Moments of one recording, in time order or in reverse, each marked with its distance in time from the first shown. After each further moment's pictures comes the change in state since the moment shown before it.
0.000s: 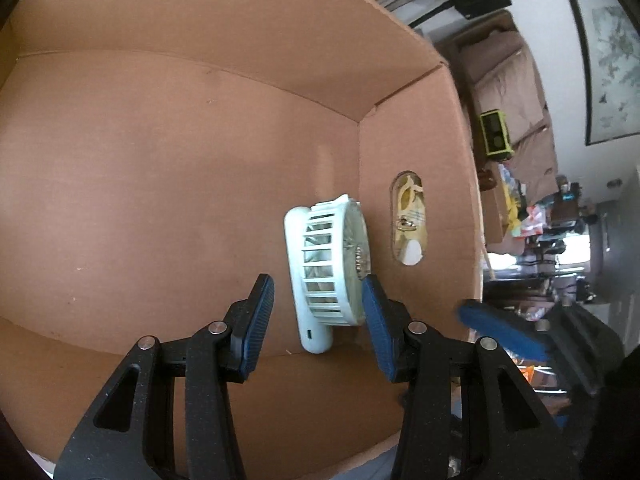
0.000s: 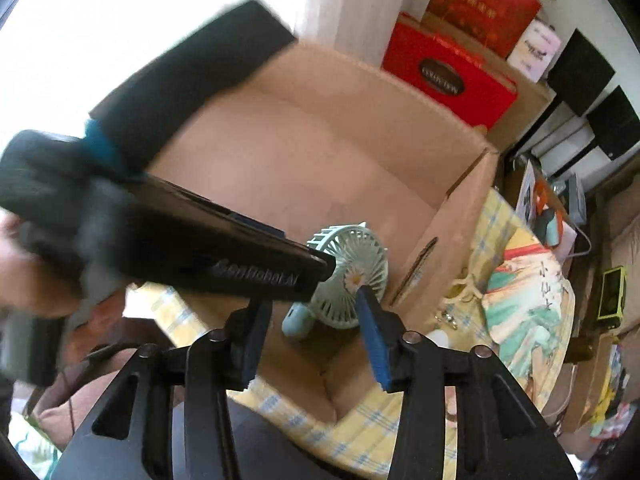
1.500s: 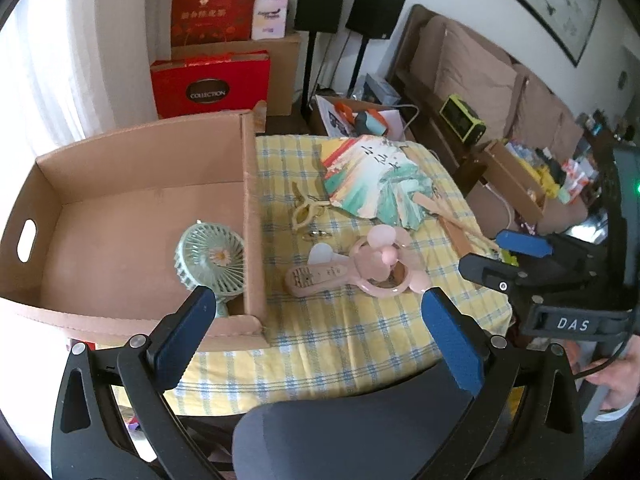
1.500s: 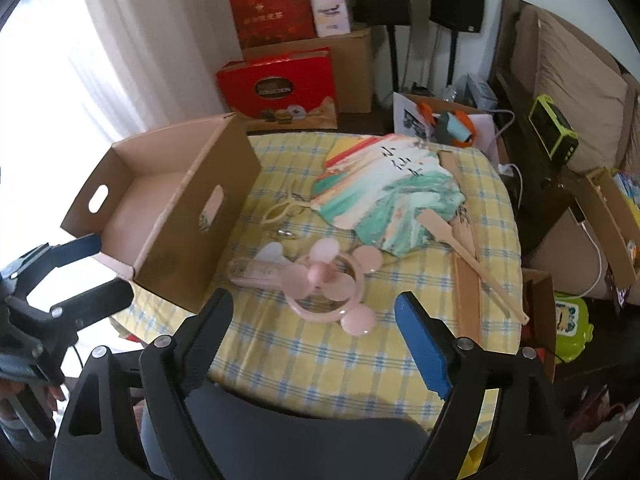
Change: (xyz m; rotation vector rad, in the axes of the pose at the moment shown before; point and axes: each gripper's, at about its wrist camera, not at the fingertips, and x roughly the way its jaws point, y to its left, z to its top) left arm -0.023 -0.187 -0.123 0.375 -0.363 0.306; right arm -0.083 -0.160 -0.167 0.523 -0.198 -0.010
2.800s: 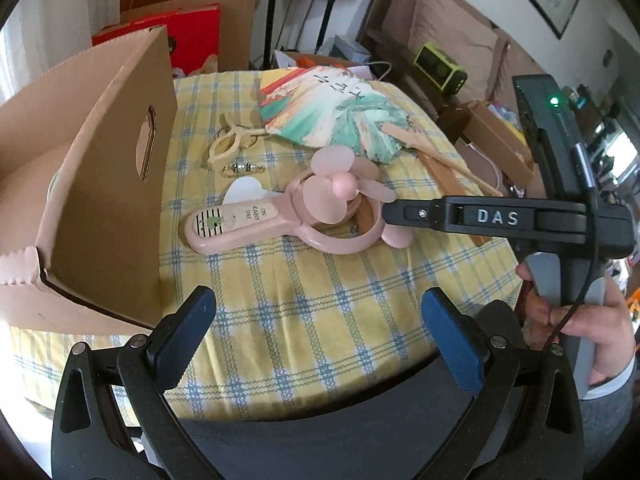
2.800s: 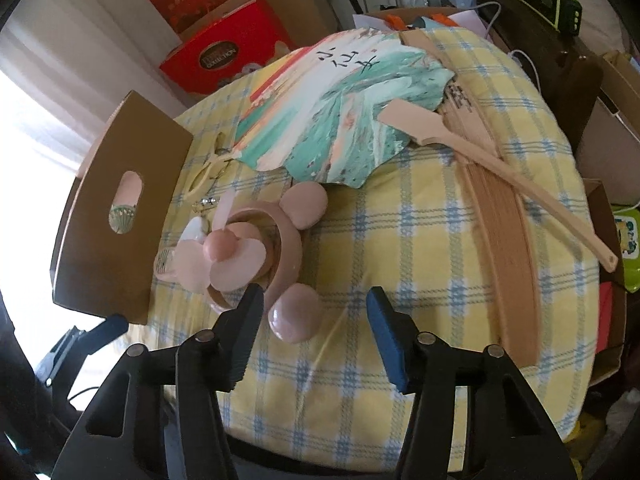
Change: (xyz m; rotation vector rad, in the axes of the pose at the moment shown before) left arm 0.091 -0.039 -0.053 0.040 0.075 -0.078; right arm 0.102 -0.085 -0.032 0.262 0.132 0.147
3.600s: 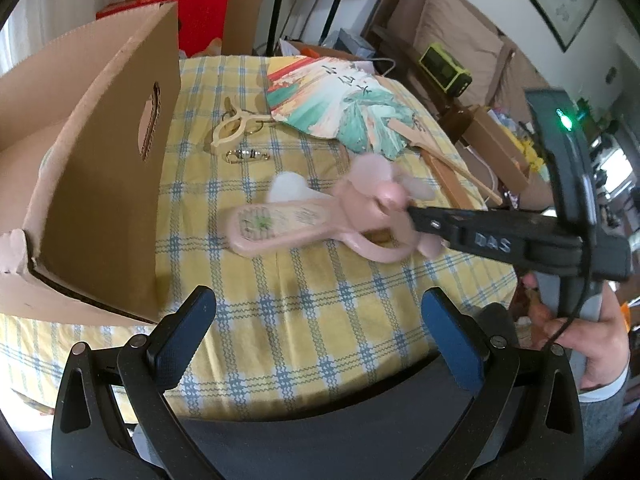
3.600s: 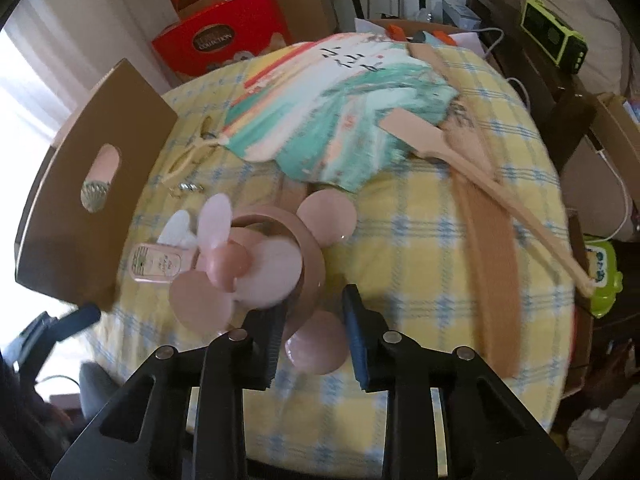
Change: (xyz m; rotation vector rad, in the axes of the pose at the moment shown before) left arm 0.005 0.014 -0.001 -0.055 0.033 -0.048; right arm 0.002 0.007 -0.004 -0.114 0.006 -0.162
